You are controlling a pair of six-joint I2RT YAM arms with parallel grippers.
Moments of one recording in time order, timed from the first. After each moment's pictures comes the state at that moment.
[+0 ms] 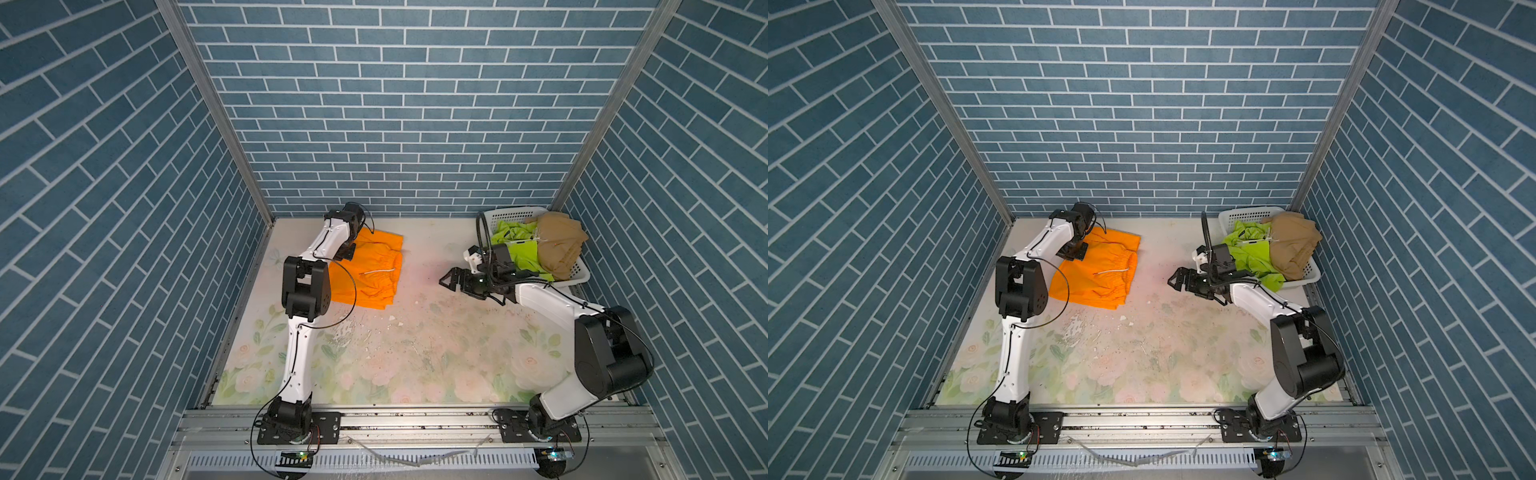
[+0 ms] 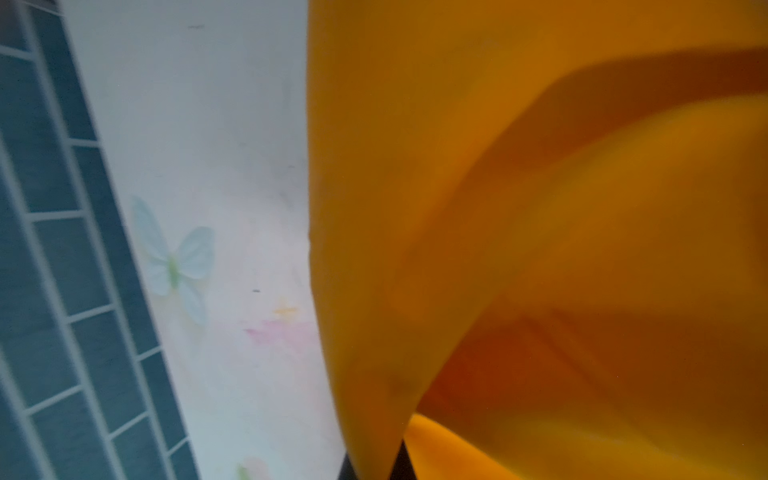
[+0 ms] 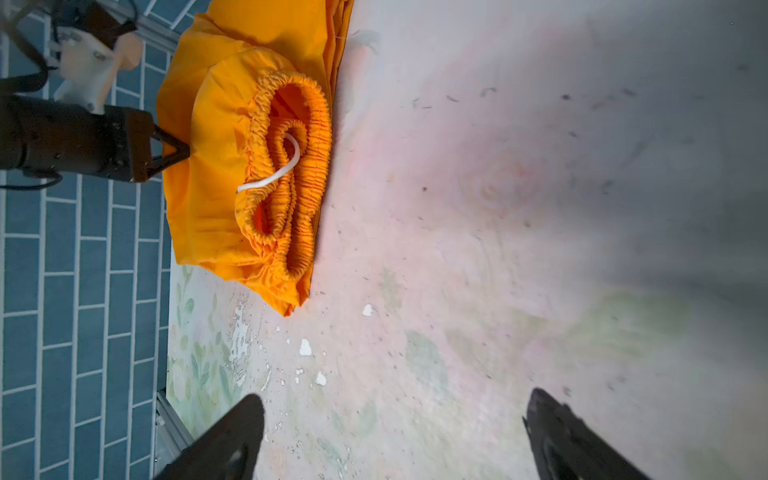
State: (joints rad) left arm -0.18 2.43 2.21 -1.21 -0.52 -0.03; right arm 0.42 1.62 1.03 -0.28 -0.47 0.50
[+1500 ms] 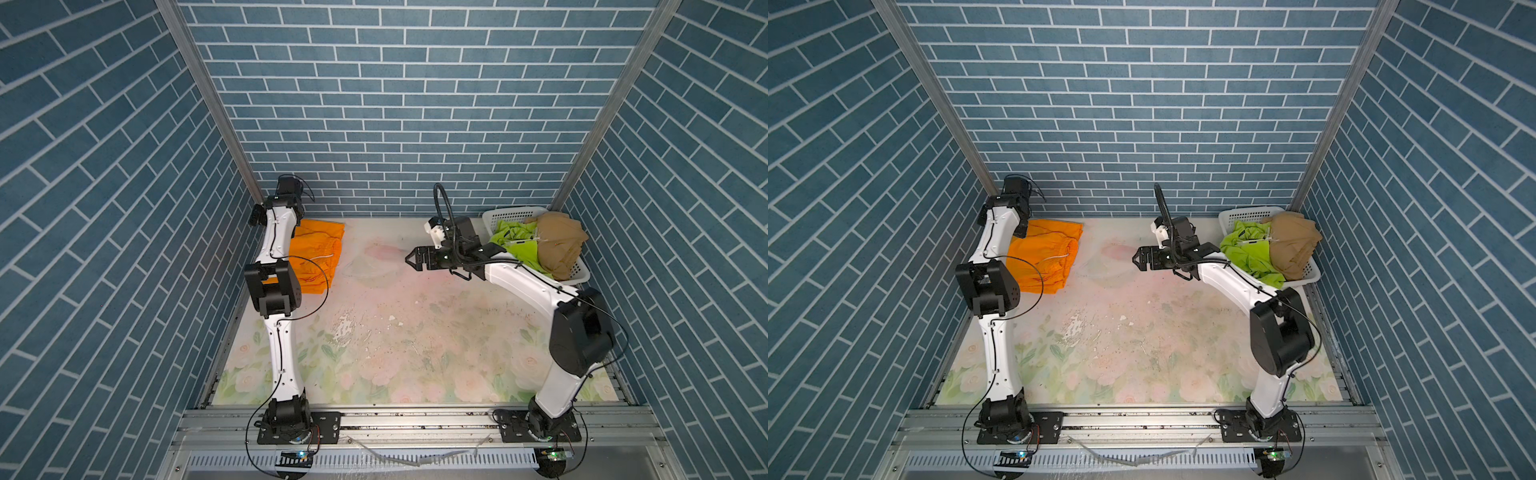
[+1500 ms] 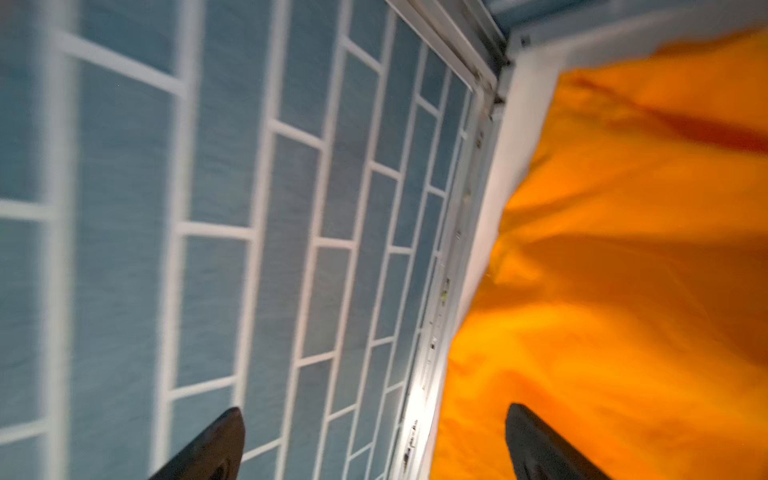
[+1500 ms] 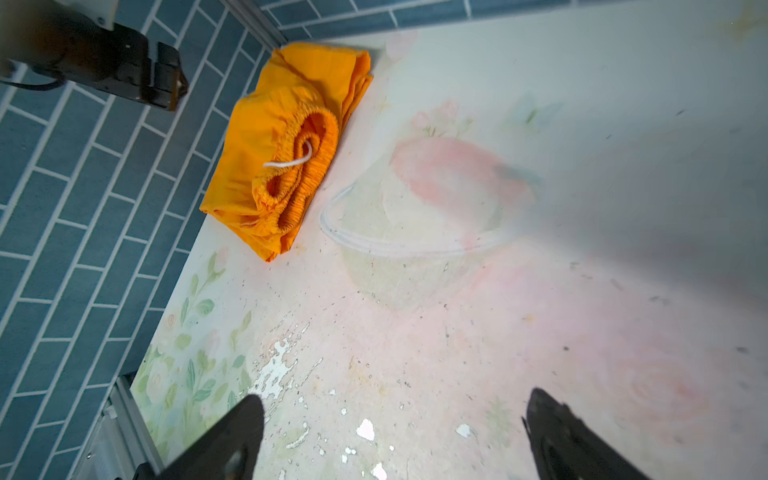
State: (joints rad) left arm 0.09 2.37 2.44 -1.03 -0.77 0.23; right arm 0.58 1.73 1.43 -0.40 -0.31 0.35
